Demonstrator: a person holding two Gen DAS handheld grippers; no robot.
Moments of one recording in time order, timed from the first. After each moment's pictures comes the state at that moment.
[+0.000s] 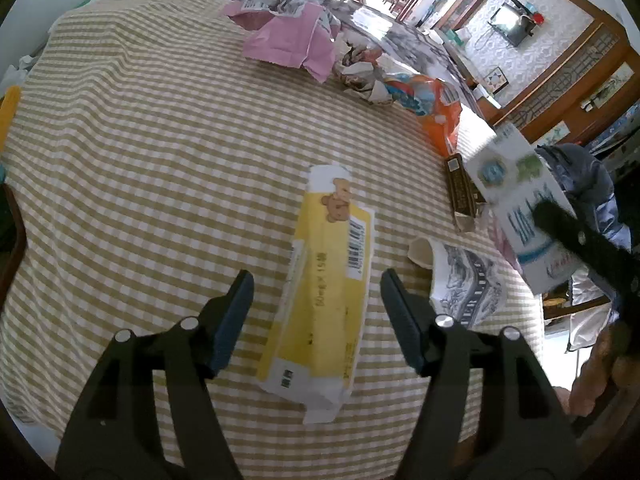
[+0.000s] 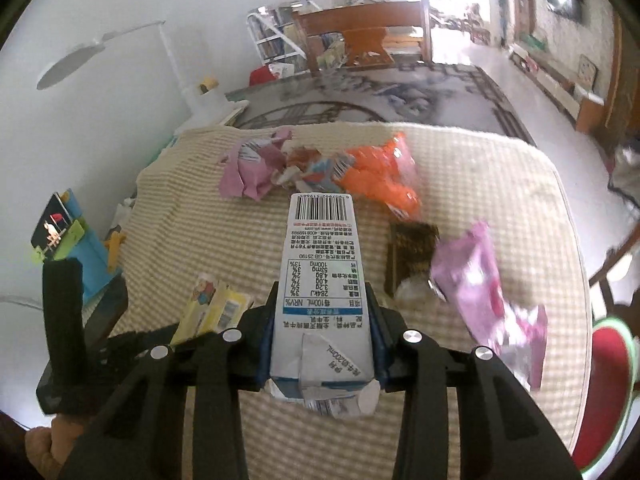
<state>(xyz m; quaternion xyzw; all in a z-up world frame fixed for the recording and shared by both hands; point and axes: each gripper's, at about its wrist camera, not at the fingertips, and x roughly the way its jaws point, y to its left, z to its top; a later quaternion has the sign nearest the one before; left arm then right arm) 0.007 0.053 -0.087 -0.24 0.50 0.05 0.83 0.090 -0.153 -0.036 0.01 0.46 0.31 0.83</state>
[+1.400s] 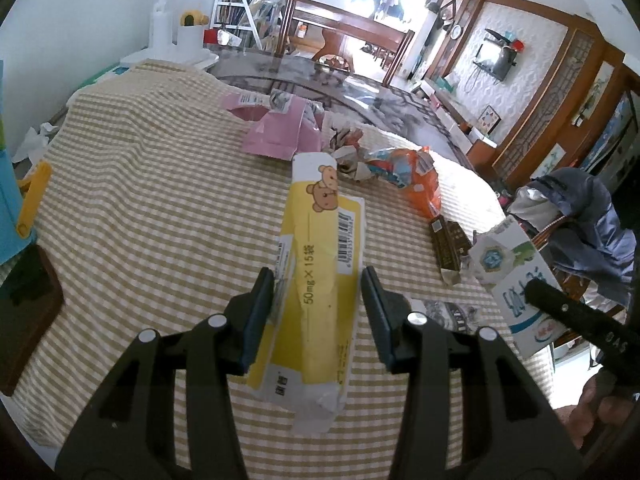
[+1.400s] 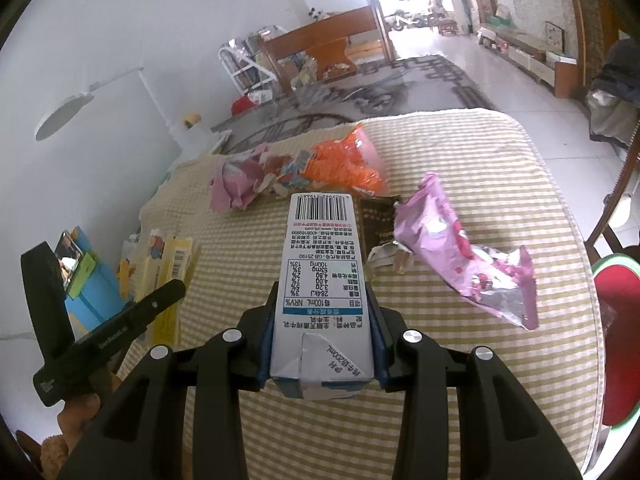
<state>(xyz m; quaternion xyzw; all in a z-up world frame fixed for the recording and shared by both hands) -0.002 0.045 -0.046 -0.19 0.39 0.07 0.90 0.066 -0.197 -0.041 0.09 0.44 0.28 0.85</state>
